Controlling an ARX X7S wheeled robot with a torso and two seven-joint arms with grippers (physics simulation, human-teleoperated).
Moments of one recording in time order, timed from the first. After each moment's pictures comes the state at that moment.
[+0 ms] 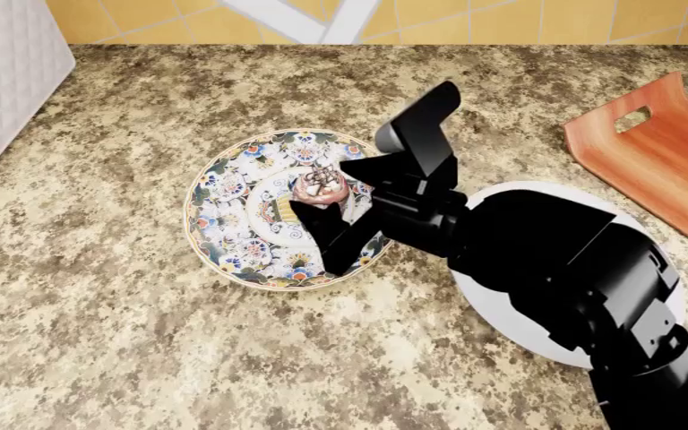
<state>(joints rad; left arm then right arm) 0.06 -0.49 0.24 -1.31 -0.02 0.40 -0.04 1.06 0.40 -0.61 -0.04 0.87 0.82 -0.21</state>
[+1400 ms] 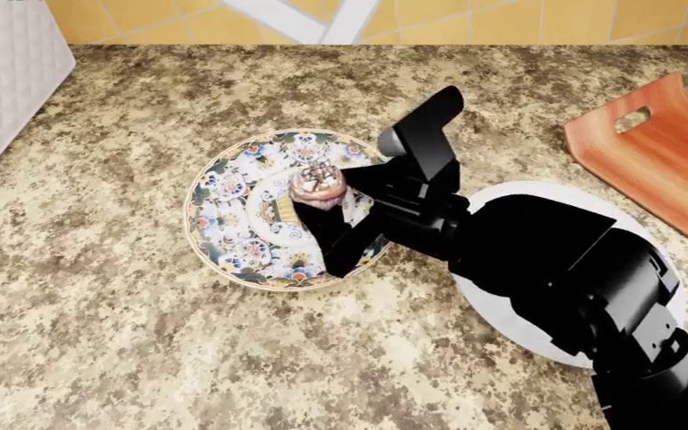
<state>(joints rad) 0.06 -0.49 0.24 -1.31 -0.02 0.40 -0.04 1.05 0.41 -0.62 -0.04 0.88 0.80 -0.19</state>
